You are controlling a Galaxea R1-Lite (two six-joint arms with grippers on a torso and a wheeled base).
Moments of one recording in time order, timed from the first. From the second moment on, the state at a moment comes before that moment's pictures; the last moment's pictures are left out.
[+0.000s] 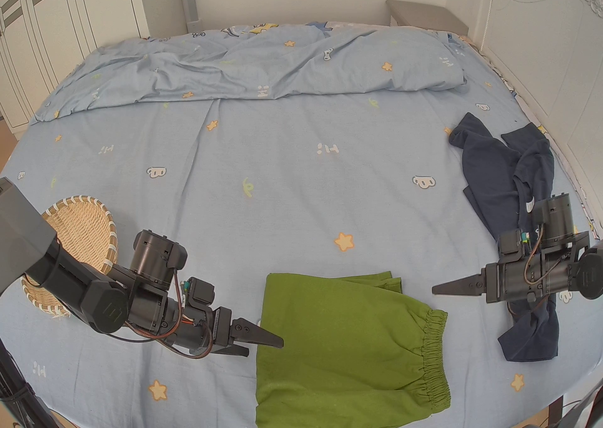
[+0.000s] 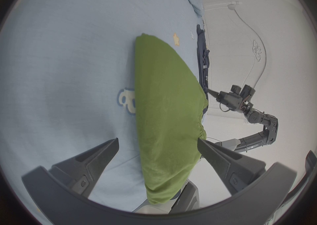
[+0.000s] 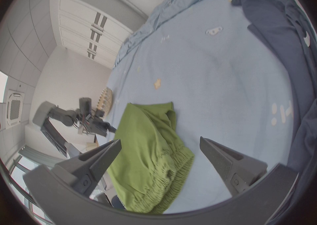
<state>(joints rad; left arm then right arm) -0.36 1.92 -0.68 -0.28 -0.78 -0.45 0.18 1.68 -0.61 -0.28 0.65 0.18</state>
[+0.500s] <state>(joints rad) -0.45 1.97 -0.67 -0.42 -0.77 -0.63 0.14 1.58 -0.63 -0.28 0.67 0.23</state>
